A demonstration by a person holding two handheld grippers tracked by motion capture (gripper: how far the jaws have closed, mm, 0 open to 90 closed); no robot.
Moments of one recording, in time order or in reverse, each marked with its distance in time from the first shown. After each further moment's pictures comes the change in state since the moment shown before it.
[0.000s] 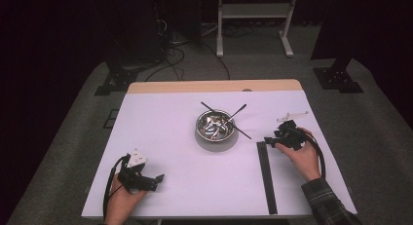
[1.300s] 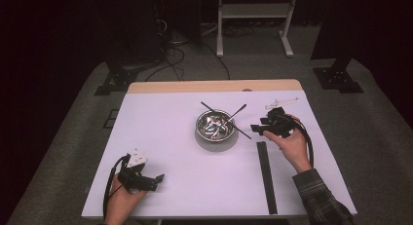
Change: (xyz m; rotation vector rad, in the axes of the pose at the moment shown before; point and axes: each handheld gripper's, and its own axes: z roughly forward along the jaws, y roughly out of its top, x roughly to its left) left arm 0.000 0.000 0.000 0.002 0.000 0.001; right arm 0.026 0.050 -0.008 -0.094 0.076 -0.050
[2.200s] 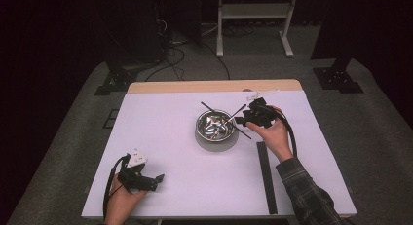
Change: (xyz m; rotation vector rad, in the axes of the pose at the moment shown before) left arm 0.000 0.000 0.000 -0.003 -0.001 -0.003; right arm 0.021 0.041 0.032 -0.017 0.059 -0.040
